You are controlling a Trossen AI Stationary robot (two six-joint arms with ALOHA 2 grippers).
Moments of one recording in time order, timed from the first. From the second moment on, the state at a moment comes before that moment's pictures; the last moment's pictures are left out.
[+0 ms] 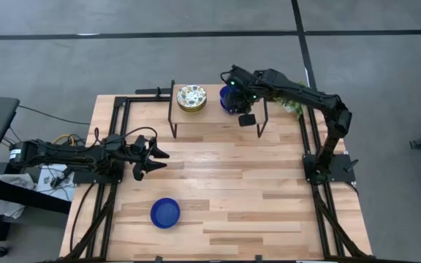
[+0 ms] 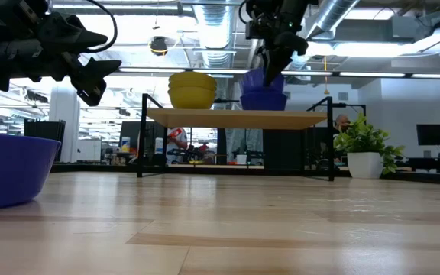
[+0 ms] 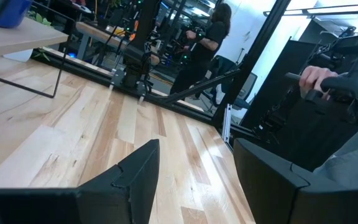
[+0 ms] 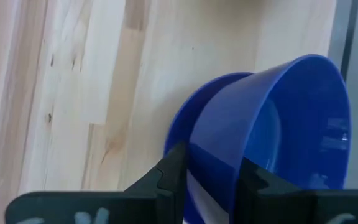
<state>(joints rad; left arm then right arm) 0.11 0.48 0.01 0.68 0.31 -0.40 -0.43 1.79 1.81 -1.16 0.03 -0.72</state>
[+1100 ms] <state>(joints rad) 0.11 0.48 0.01 0.68 0.31 -0.40 -0.43 1.79 1.82 -1.18 0.03 -0.71</state>
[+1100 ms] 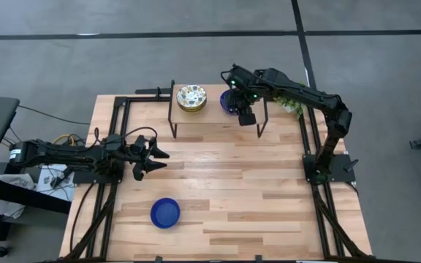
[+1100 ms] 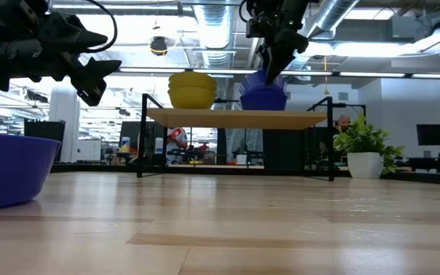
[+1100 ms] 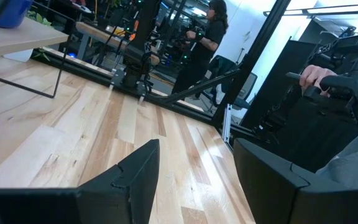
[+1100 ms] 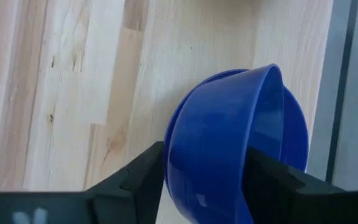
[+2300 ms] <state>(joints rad) 0.11 0.48 0.01 0.68 0.31 -0.40 -0.41 1.79 1.82 -1.18 0.09 -0.70</state>
